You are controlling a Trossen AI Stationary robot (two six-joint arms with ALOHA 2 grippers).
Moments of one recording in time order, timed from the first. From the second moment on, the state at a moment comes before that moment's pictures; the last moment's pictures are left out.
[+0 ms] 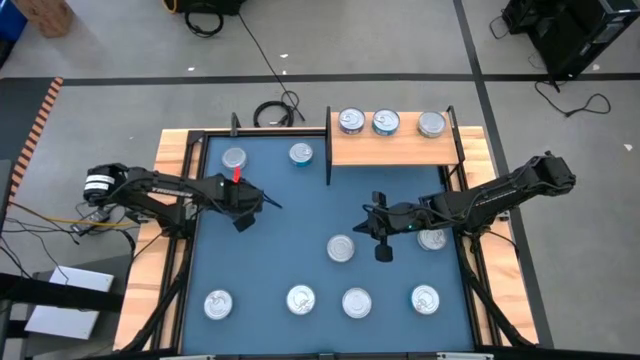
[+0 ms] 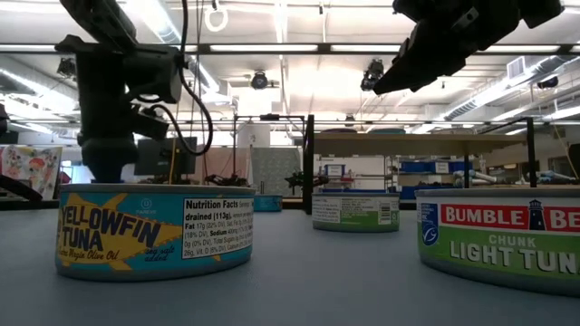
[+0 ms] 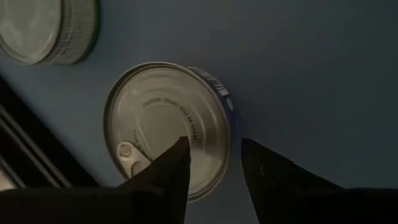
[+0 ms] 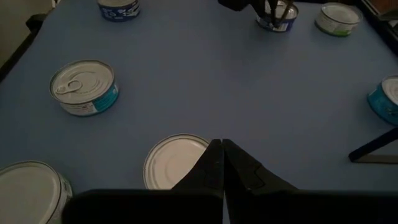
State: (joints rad) left arm 0.12 1.30 0.65 -0.90 -0.39 -0.53; right arm 0.21 1.24 0.71 -0.06 0.20 0.08
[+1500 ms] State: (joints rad) left arm 0.05 1.40 0.76 -0.70 -0.23 -0.31; right arm 0.21 1.24 0.71 -0.06 0.23 0.08
